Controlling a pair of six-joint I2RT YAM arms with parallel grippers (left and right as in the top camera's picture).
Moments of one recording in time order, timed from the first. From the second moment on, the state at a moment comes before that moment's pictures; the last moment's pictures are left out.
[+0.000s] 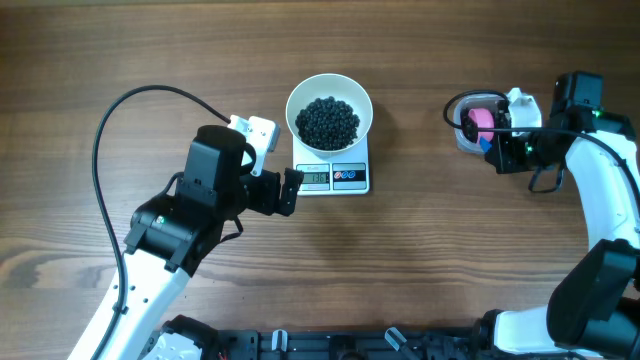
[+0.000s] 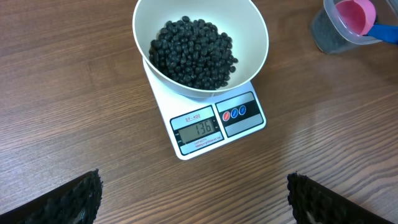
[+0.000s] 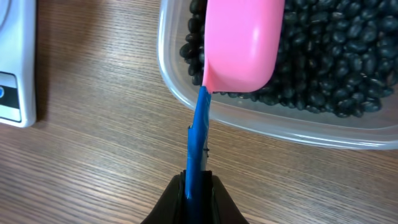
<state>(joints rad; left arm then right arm) -0.41 1.08 0.96 -0.70 0.12 -0.13 -0.24 1.62 1.19 -0.93 -0.31 -0.37</state>
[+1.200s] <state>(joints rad) -0.41 1.08 0.96 -0.70 0.12 -0.13 -0.50 1.66 1.19 -0.98 -0.71 -0.43</state>
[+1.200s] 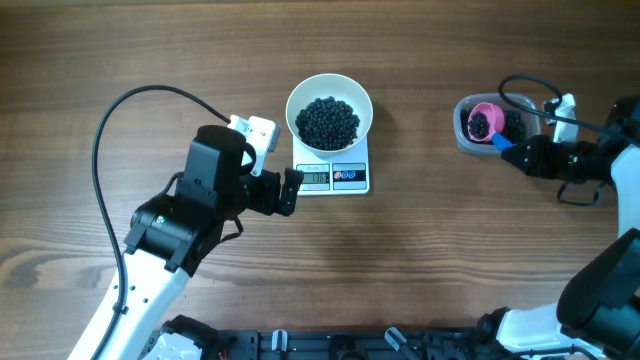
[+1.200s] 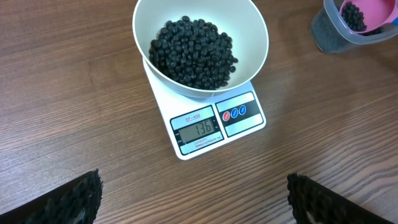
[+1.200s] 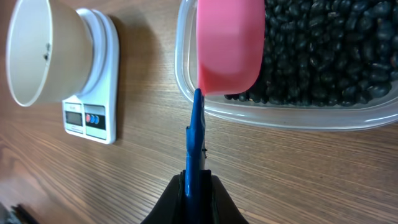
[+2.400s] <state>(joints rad) -0.41 1.08 0.96 -0.70 0.12 -0.13 0.05 1.66 1.18 -0.46 -1.10 0.06</state>
